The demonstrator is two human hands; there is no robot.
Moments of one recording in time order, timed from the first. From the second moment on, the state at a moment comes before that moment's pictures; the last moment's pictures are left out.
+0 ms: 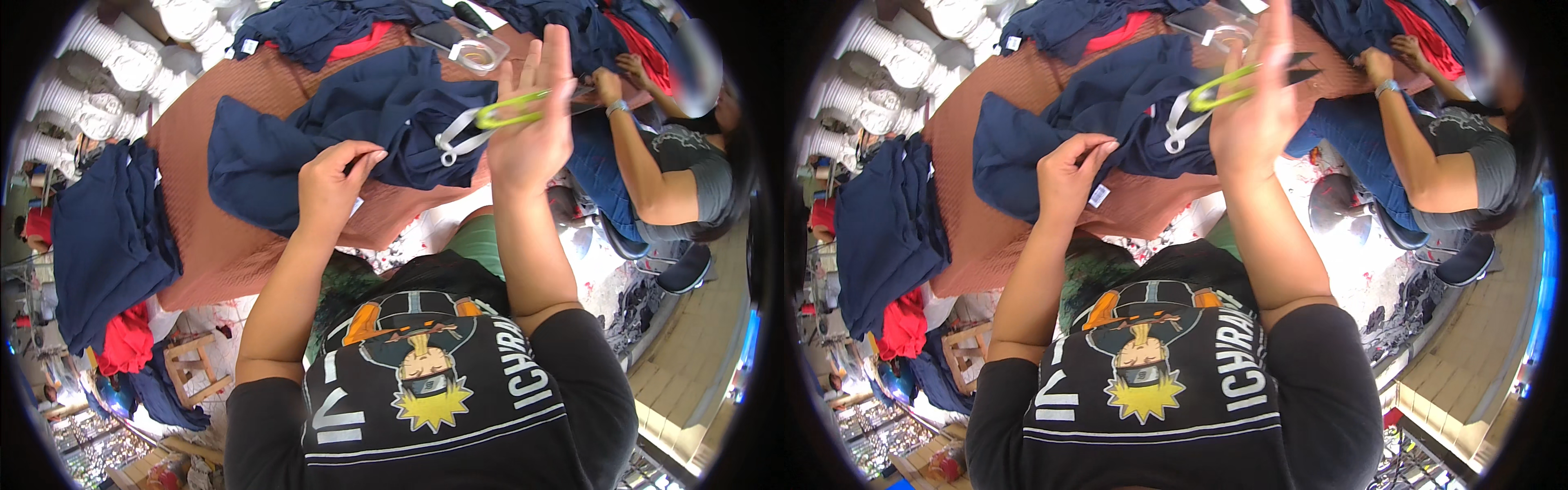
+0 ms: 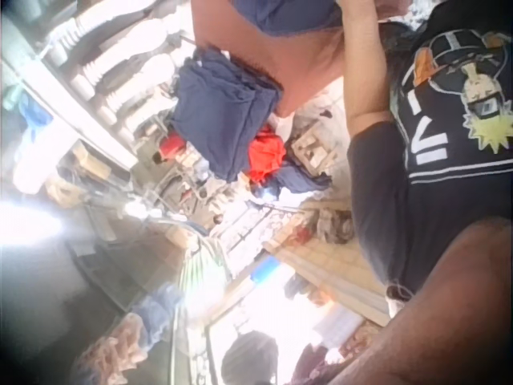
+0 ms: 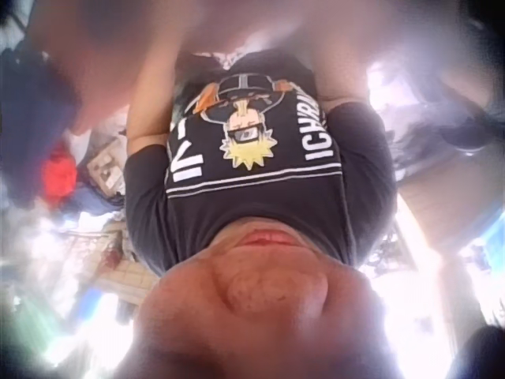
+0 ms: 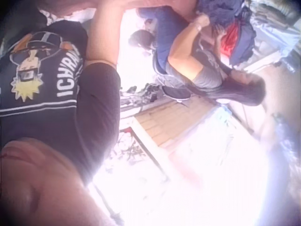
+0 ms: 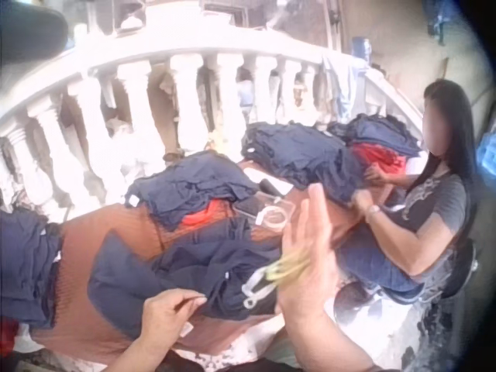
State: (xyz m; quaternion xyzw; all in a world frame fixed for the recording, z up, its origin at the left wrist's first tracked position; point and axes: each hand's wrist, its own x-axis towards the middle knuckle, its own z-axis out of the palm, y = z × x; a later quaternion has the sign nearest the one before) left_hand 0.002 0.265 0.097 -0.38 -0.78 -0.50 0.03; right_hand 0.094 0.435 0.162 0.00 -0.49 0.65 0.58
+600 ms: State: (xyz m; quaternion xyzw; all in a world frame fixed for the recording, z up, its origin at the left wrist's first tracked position) left_hand 0.001 0.265 0.102 -0.44 -0.76 -0.47 0.08; right_hand 0.107 0.496 0.134 -0.05 -0.85 0.27 0.45
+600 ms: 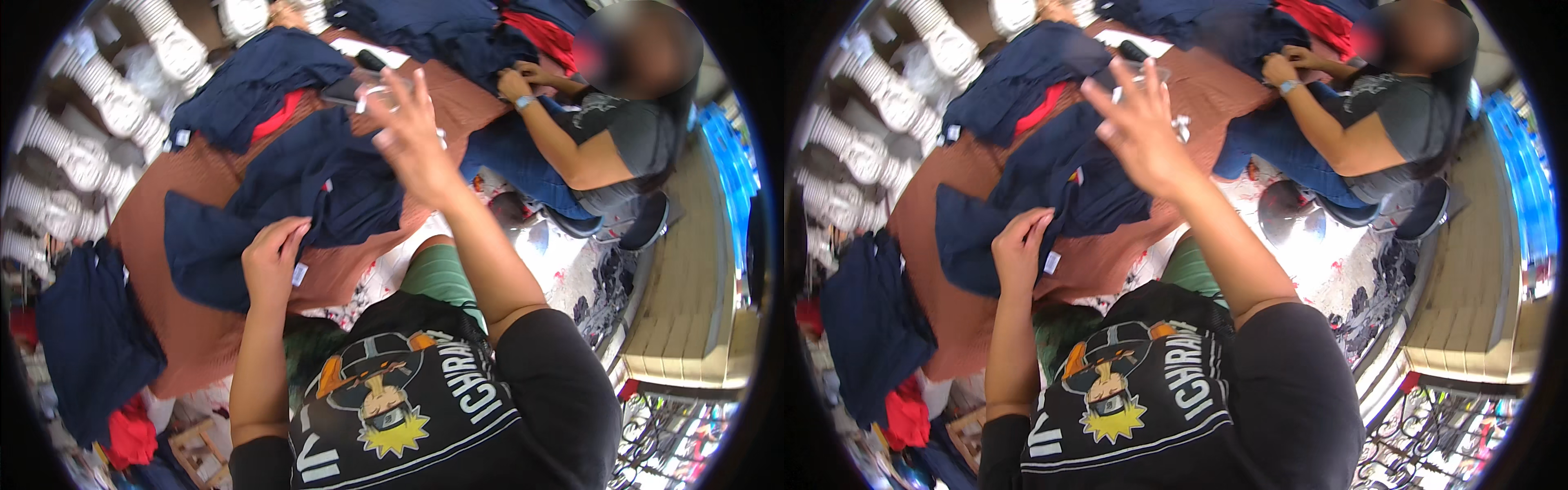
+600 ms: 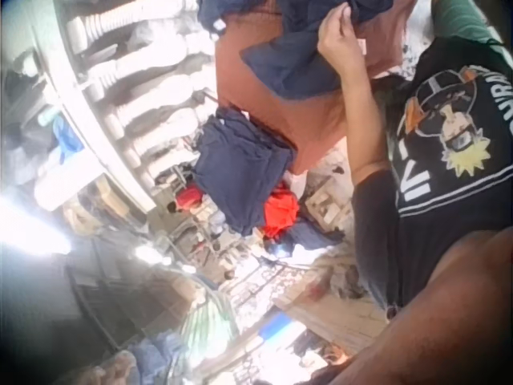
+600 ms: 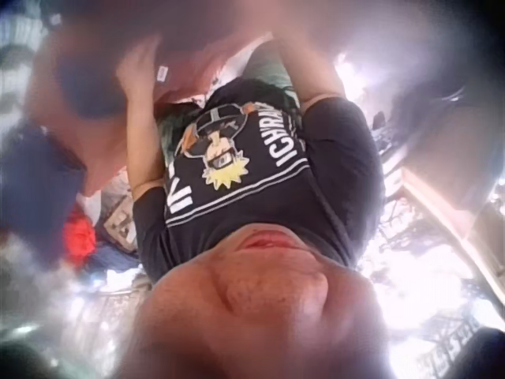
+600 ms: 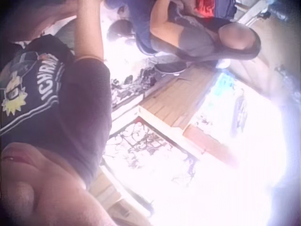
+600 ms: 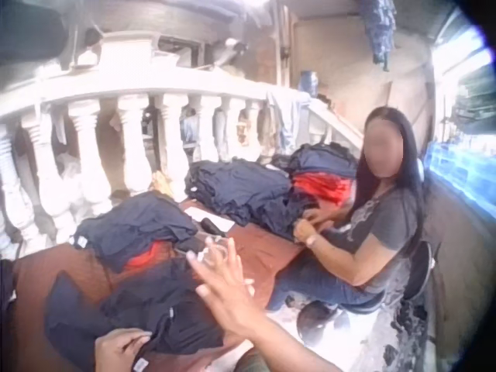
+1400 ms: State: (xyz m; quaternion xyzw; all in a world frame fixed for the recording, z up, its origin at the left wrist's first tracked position) left_hand -0.013 0.262 0.114 -0.38 -0.77 -0.50 -0.12; right_hand 0.109 0.443 0.141 0.01 -0.92 0.36 0.14
